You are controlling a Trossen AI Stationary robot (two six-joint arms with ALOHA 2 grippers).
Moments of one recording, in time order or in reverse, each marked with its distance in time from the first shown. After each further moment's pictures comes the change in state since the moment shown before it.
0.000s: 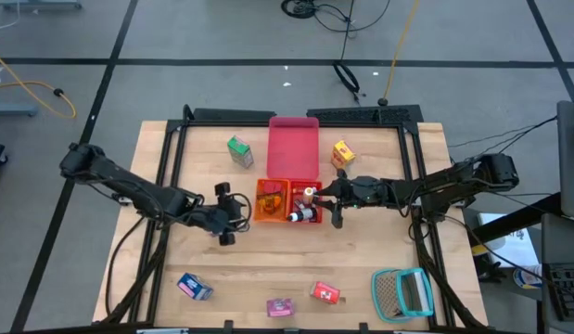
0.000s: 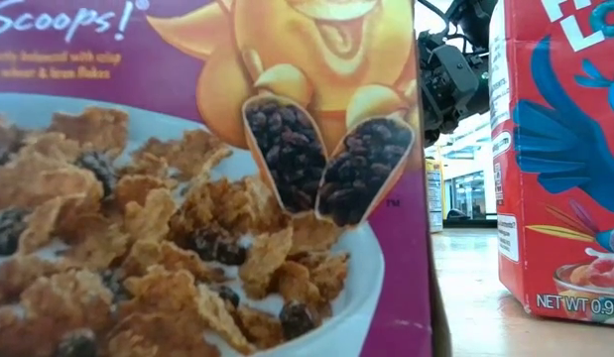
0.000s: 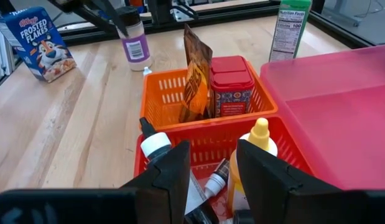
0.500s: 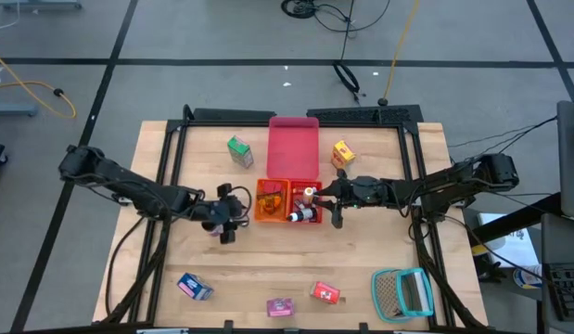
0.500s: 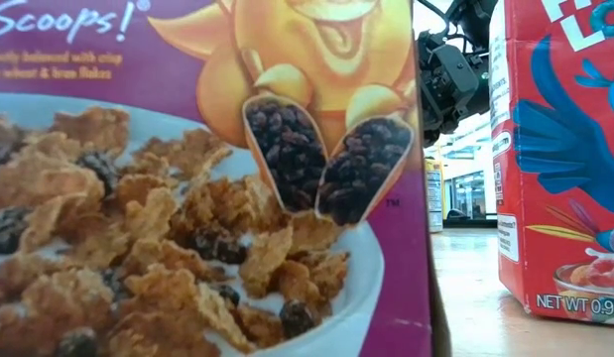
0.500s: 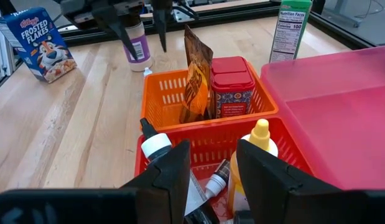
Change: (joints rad) left arm 0.092 0.002 -0.148 0.187 0.166 -0.018; right arm 0.001 0.000 0.000 0.001 0.000 0.000
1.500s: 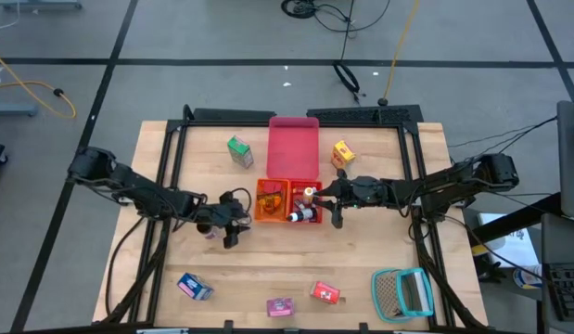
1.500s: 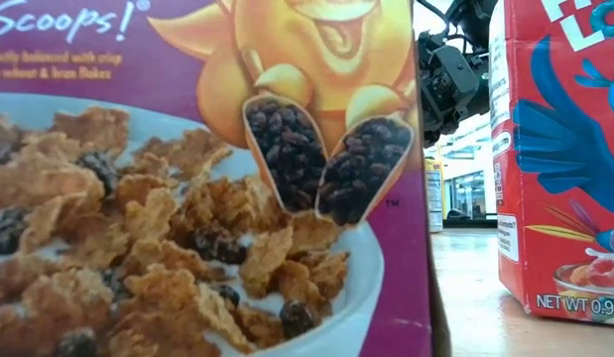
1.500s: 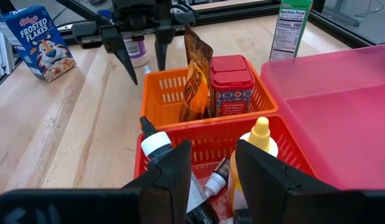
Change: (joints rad) left arm 0.008 0.131 -0.147 0.312 0.107 -0.170; right arm 0.000 0.001 0.000 -0.005 0.000 0.000
